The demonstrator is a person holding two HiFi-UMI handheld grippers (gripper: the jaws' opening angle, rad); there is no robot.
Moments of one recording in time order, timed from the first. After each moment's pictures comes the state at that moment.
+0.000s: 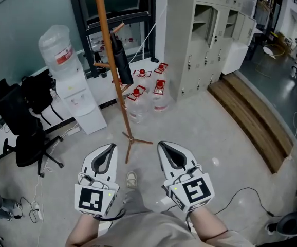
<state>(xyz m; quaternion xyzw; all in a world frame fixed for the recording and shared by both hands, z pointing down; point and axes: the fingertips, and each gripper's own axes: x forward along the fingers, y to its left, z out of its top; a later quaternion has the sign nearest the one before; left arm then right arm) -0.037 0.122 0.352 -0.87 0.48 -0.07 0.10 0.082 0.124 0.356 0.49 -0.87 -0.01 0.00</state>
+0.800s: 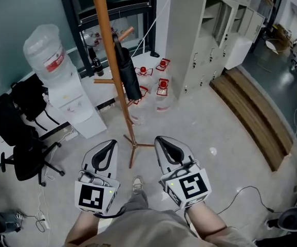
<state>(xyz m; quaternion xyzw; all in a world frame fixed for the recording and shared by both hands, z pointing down) -0.094 -0.072 0.352 -0.88 0.45 -0.09 0.07 0.014 -0.070 0.358 0.51 -0.86 0.02 0.02</state>
